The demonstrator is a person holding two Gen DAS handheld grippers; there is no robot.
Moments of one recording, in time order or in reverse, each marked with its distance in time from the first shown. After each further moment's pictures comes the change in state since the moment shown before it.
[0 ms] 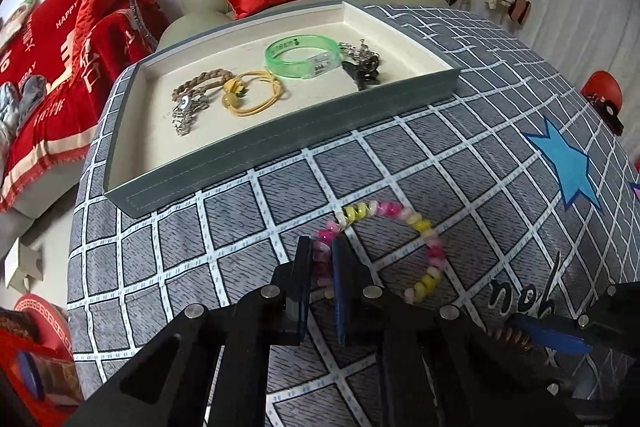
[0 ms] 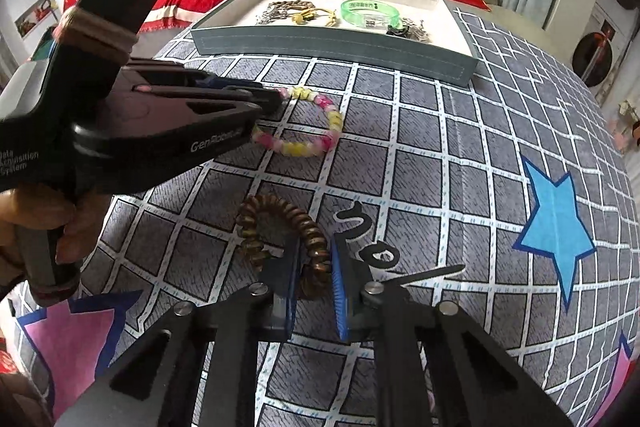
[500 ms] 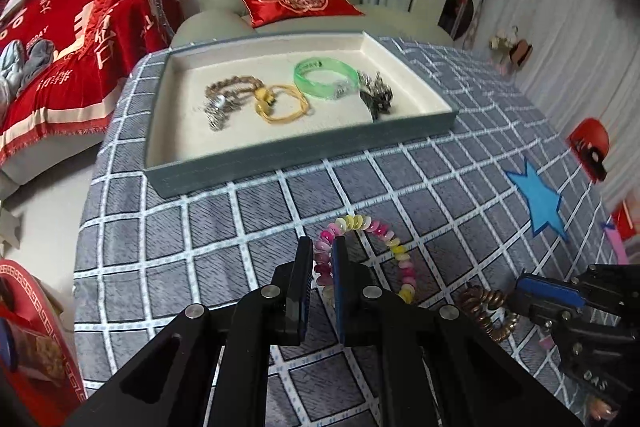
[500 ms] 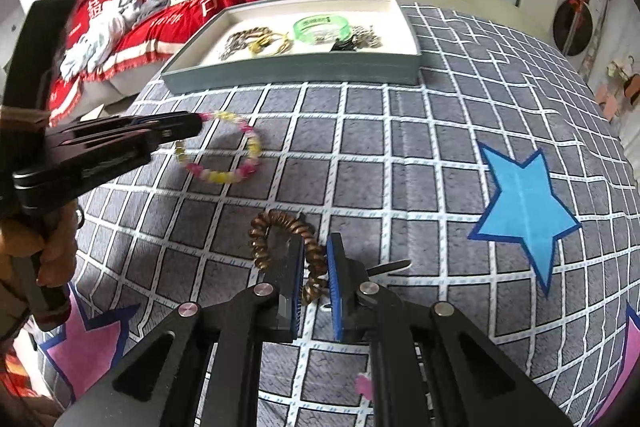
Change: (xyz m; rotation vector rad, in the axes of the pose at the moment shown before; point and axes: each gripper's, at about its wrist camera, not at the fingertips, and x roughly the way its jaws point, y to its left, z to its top) left arm -0.036 0.033 -0.007 -0.143 -0.071 -0.085; right arm -0.021 -0.039 0.007 0.124 -0.047 0.014
